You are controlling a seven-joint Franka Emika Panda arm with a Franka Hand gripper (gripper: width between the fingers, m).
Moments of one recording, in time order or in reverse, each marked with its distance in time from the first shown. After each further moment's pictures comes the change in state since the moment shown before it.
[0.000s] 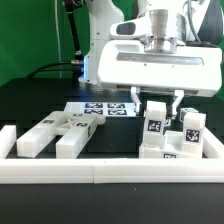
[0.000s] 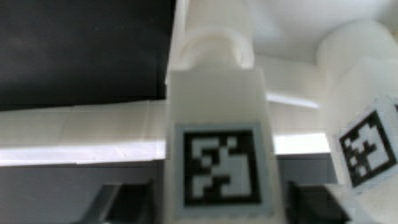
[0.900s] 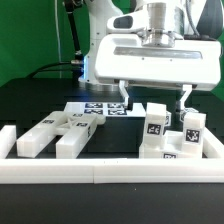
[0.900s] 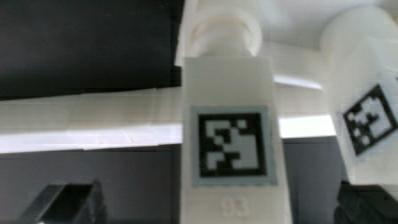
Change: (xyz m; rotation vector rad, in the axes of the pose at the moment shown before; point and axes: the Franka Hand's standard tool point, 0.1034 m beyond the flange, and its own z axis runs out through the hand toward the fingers) arm 0.012 0.003 -0.010 0.012 -0.016 0.001
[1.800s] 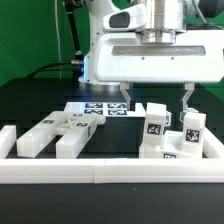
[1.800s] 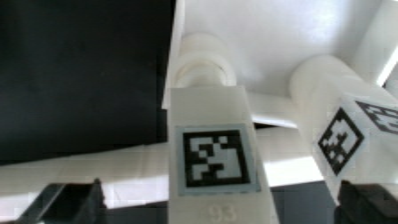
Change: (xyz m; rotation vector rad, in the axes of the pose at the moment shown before) arm -0.001 0.000 0.003 0.061 -0.400 0.043
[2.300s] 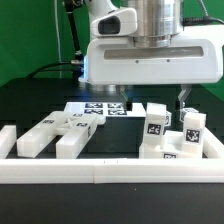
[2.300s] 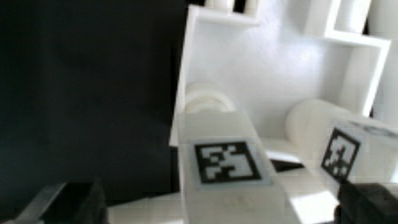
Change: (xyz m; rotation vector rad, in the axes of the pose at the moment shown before) arm 0.004 0.005 0.000 0.026 -0.233 0.023
